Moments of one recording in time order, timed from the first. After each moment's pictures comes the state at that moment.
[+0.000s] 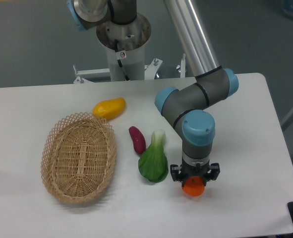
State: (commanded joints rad) arm 2.49 -2.19 -1.55 -0.78 1.57 0.53
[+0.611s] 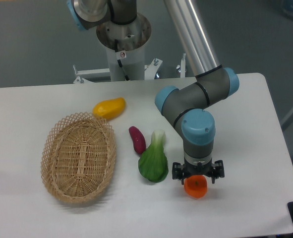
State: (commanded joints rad) arm 2.49 -2.17 -1.54 -0.78 1.61 0.54
